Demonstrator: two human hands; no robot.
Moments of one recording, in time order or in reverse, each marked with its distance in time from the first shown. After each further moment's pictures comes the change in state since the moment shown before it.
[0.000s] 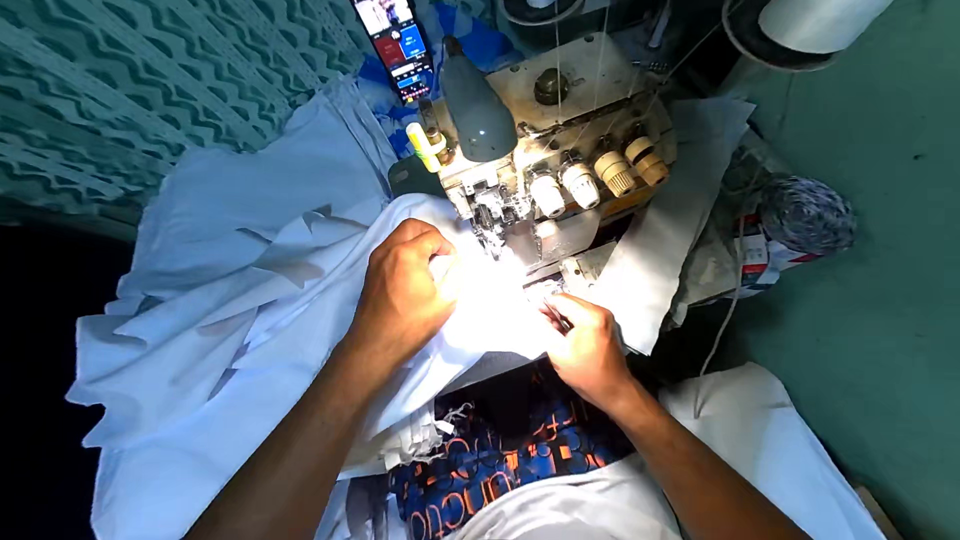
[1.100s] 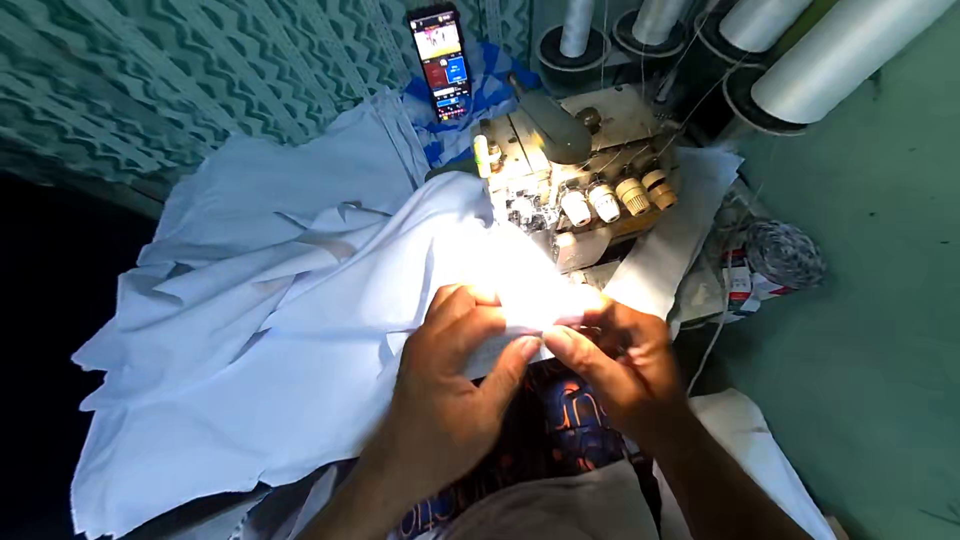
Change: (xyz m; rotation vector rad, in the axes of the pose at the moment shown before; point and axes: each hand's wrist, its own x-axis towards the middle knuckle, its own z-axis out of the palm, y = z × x) left_hand -0.085 0.057 -0.020 -0.699 0.194 0.120; right_hand 0.006 -0.091 -0.051 0.534 -0.163 -0.250
